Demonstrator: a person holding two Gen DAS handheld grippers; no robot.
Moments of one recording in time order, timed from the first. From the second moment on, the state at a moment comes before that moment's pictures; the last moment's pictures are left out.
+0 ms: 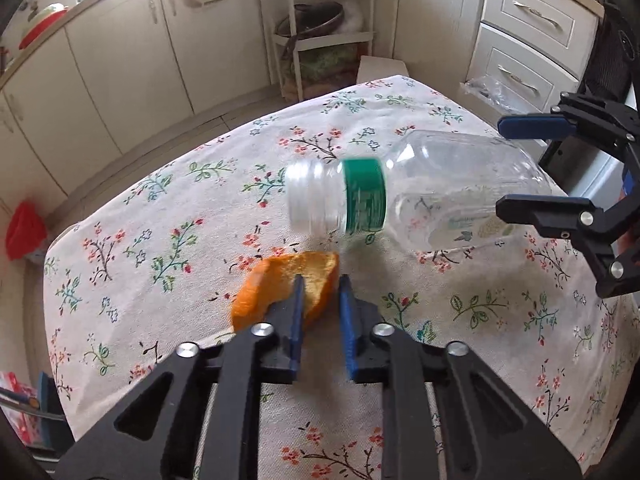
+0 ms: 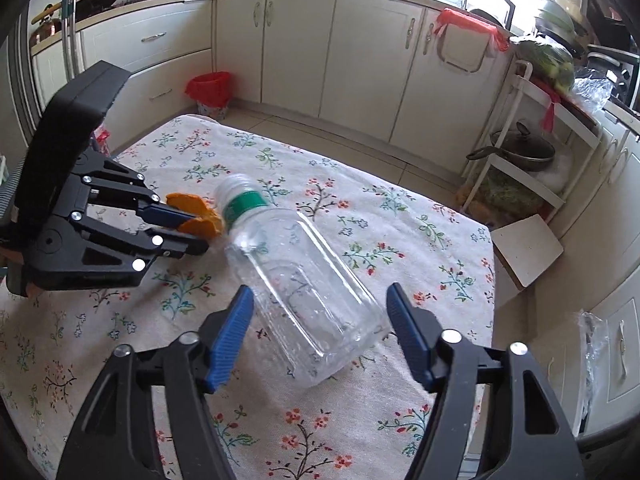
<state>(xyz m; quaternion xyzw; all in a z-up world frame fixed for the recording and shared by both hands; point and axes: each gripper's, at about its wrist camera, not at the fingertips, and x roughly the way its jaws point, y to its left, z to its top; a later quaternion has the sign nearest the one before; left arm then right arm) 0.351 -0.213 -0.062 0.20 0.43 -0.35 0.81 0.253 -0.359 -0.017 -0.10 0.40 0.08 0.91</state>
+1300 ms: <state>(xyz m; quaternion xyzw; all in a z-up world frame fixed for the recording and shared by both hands) 0.183 -0.113 -0.039 -0.05 0.48 -0.31 0.82 0.177 -0.339 -0.015 0.12 0.44 0.16 0.87</state>
